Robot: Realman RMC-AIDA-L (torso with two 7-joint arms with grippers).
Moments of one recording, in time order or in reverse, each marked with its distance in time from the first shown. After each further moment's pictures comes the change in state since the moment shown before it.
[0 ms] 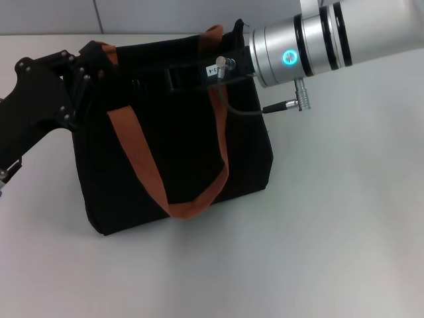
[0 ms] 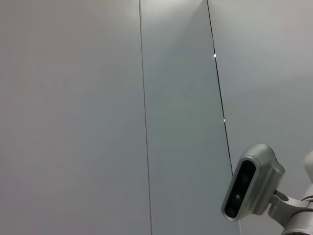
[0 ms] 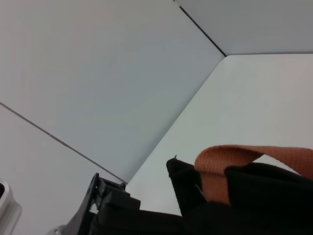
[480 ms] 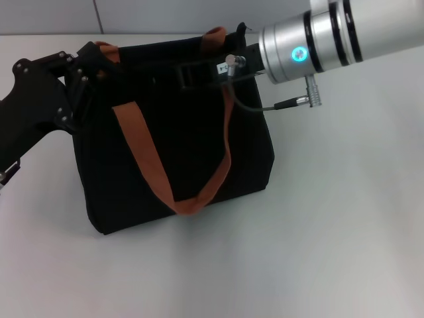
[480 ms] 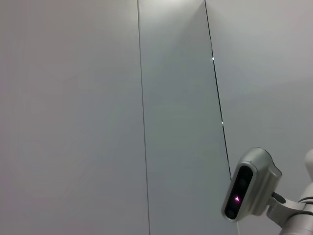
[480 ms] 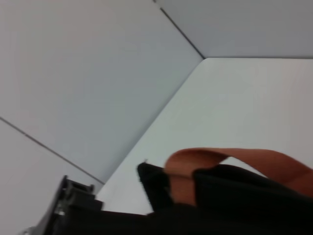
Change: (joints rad) left arm 0.006 0.001 0.000 0.000 -0.002 0.015 0.000; right arm -0.045 0.000 0.009 -0.100 -0.088 0.009 0.069
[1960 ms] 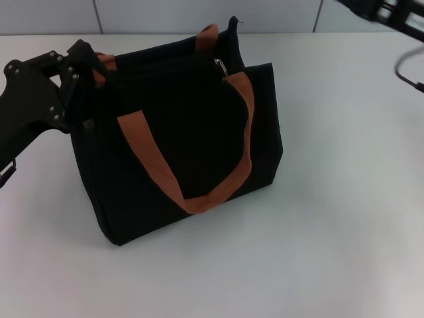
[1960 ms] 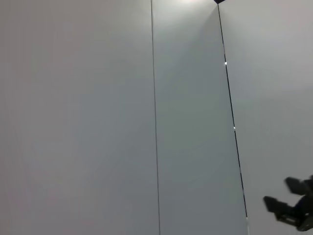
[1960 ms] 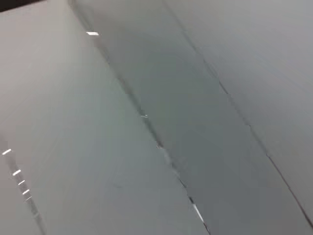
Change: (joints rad) left arm 0.011 0.000 -0.011 -0.017 -0.020 0.000 -0.004; right arm -0.435 -0.009 0.341 -0.129 0.480 -0.325 -0.655
